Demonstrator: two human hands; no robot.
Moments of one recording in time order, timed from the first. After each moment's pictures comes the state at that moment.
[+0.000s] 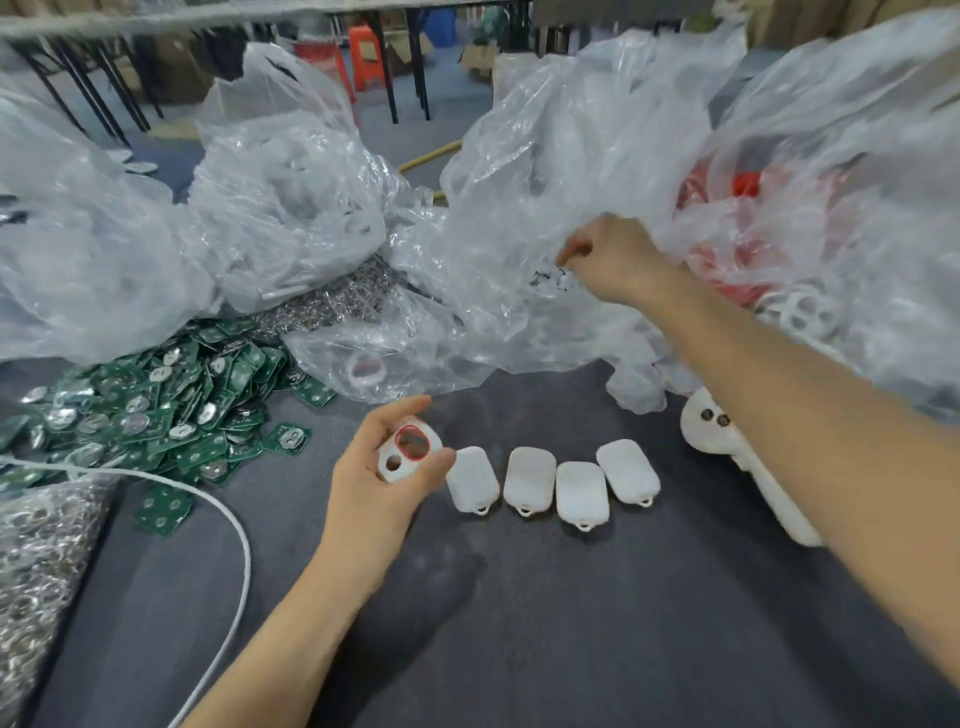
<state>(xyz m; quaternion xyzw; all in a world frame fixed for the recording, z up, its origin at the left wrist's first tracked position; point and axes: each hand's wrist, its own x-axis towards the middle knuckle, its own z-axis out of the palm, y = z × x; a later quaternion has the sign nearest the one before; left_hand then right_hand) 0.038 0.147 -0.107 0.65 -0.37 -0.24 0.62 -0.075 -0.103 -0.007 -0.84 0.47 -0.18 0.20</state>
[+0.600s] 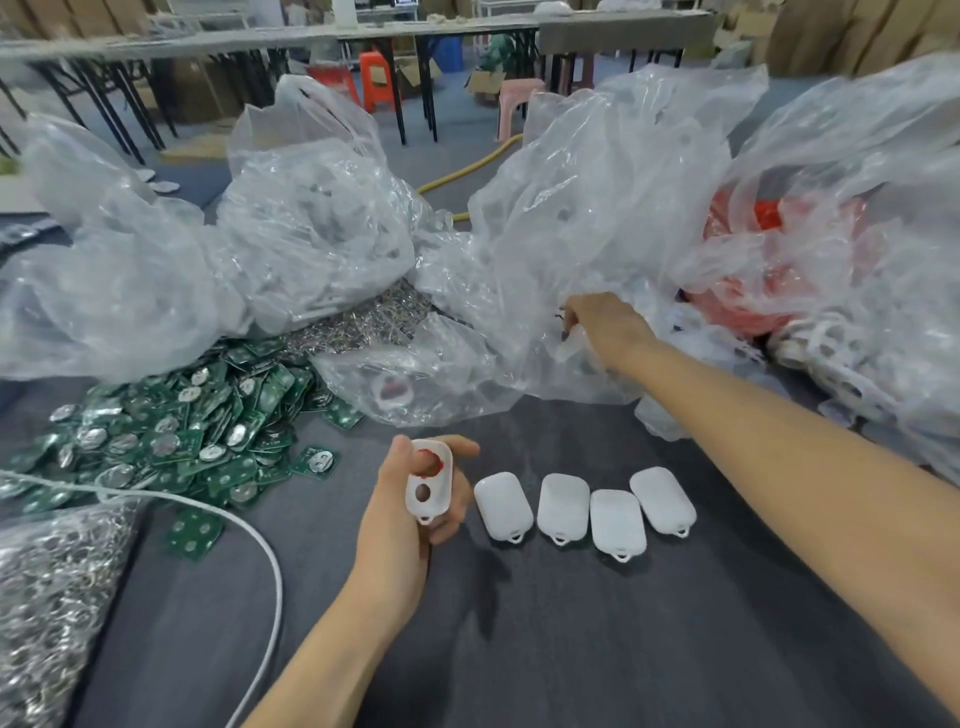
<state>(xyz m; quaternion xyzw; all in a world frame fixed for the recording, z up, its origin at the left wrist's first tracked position) 0.042 0.143 -0.105 0.49 -0.28 -0.43 0.71 -0.046 -0.125 -0.074 -0.88 0.46 -0.04 0.07</state>
